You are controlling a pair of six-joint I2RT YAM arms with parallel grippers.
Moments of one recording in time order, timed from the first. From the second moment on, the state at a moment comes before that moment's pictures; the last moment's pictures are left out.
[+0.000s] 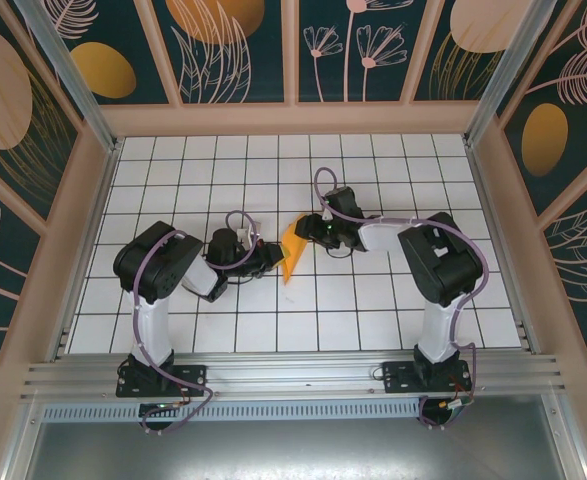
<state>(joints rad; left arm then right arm) -0.50 2.01 0.54 1.10 0.67 -1.22 0.54 1.89 1.00 0.06 -0.36 0.75</state>
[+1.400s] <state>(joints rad) -0.49 2.02 0.64 0.93 0.70 -1.11 0.52 1.93 1.08 0.02 -0.43 0.76</state>
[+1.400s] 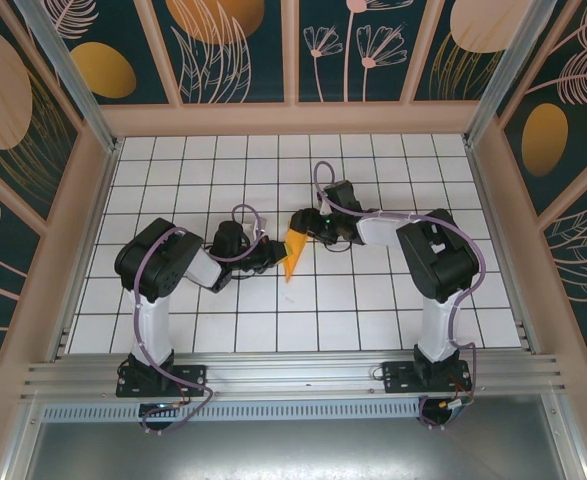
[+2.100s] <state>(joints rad) -0.49 2.02 0.64 0.92 0.69 -1.10 0.53 1.95 1.13 -0.13 -0.38 0.76</state>
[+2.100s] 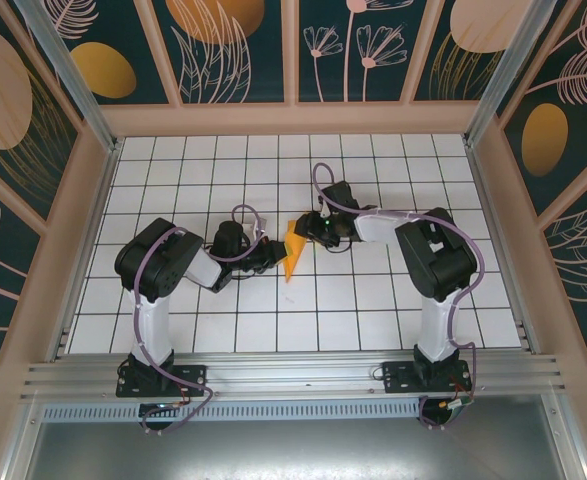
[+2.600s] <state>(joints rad) -0.49 1.94 0.66 0.81 0.66 -1.04 0.53 1.96 1.16 -0.16 -0.37 0.76</state>
